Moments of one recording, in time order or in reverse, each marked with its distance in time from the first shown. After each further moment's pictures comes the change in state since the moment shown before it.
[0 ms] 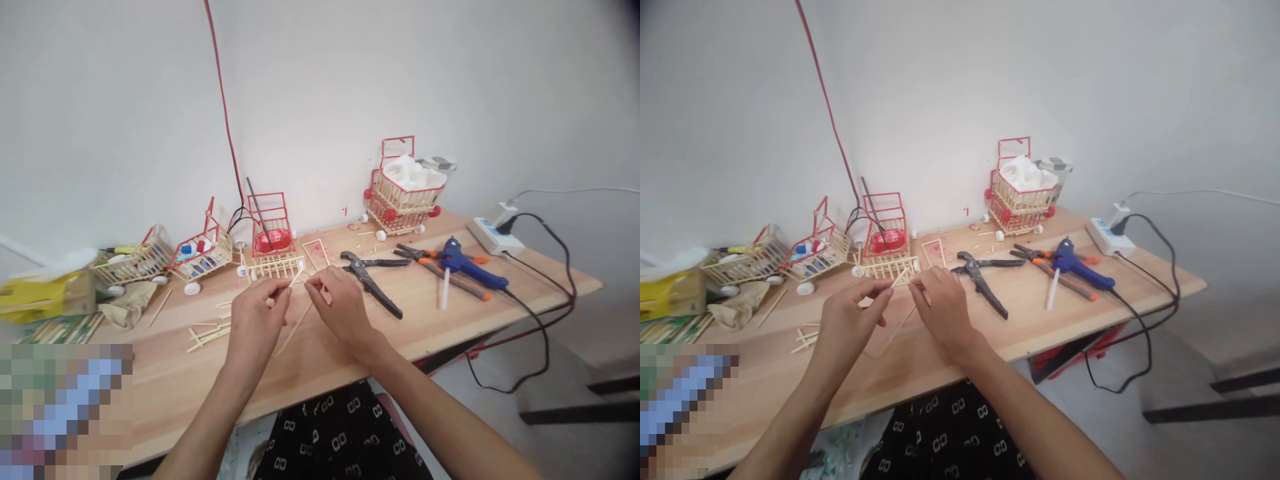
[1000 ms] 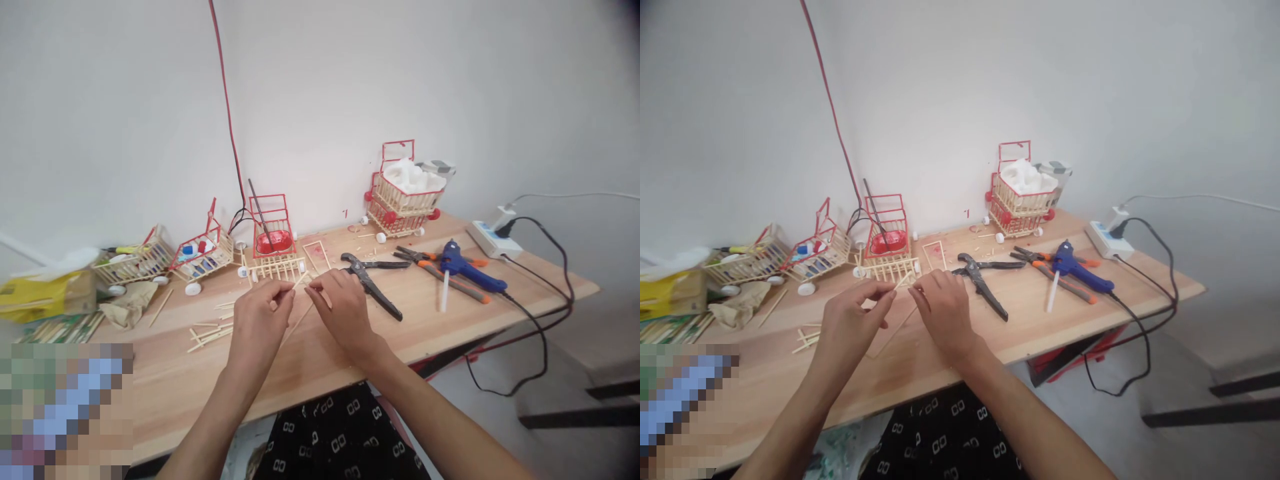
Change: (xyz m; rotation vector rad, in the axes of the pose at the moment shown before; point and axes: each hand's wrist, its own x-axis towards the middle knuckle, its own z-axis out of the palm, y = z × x) left_hand -0.001 0.003 0.000 0.105 -0.004 0.066; right_hand -0.006 -0.001 0.000 -0.142 0.033 -0.051
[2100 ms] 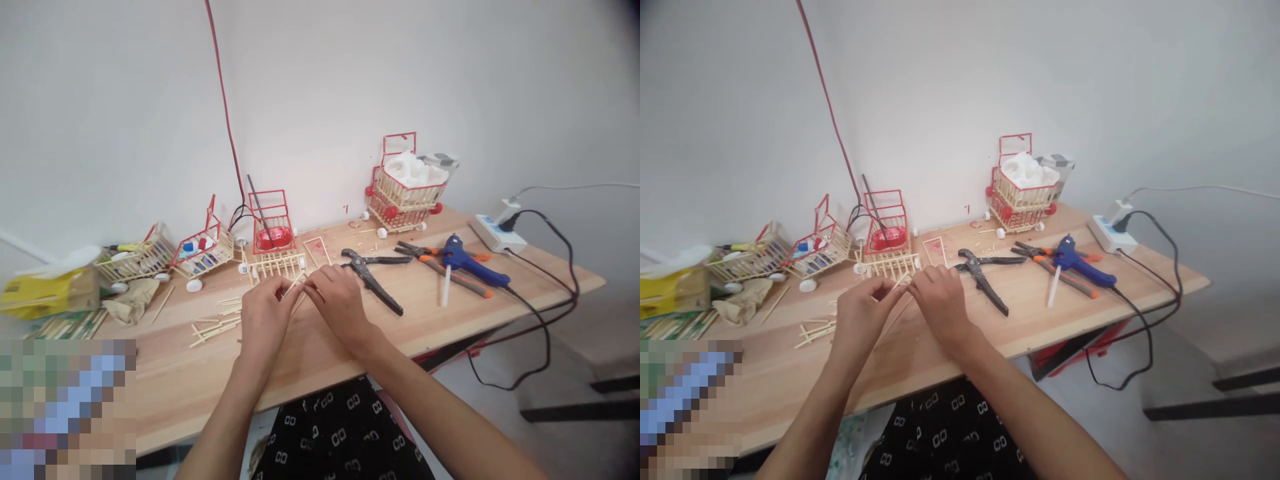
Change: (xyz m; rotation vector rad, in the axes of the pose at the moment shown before) left_hand 0.004 -0.009 0.019 0.126 0.016 -0.056; right_hand 0.006 0.003 0.008 -0.184 -0.060 -0.096
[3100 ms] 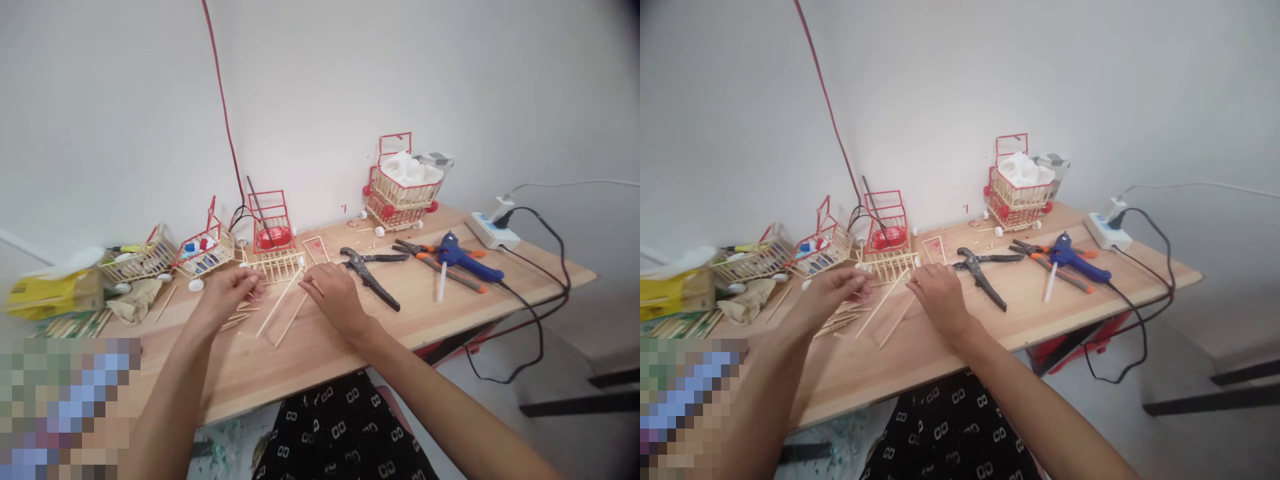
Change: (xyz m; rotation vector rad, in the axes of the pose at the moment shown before) left_hand 0.030 -0.060 -0.044 -0.470 -0.375 -0.236; right_hand 0.002 0.006 0.004 0.192 -0.057 0.020
